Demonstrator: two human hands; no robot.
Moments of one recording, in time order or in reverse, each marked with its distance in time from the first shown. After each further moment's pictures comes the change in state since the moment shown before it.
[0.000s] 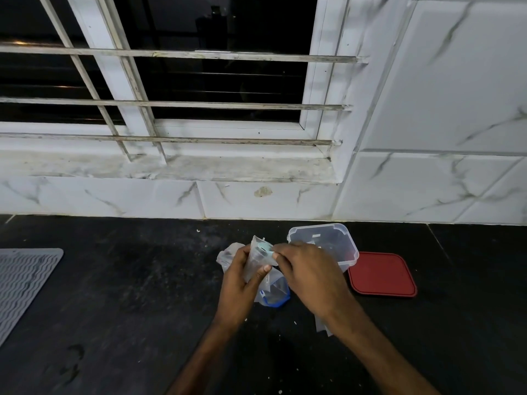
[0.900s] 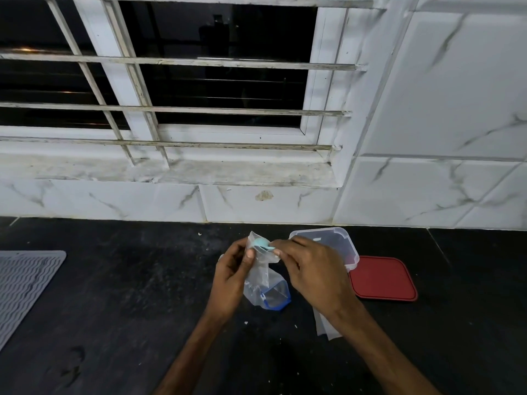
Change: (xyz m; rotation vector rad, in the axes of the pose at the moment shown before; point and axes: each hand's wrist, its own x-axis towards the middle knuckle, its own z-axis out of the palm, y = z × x) left_hand 0.011 0.019 -0.012 -0.215 0.004 0.023; right_hand 0.001 0.011 0.010 0.009 0.311 -0.147
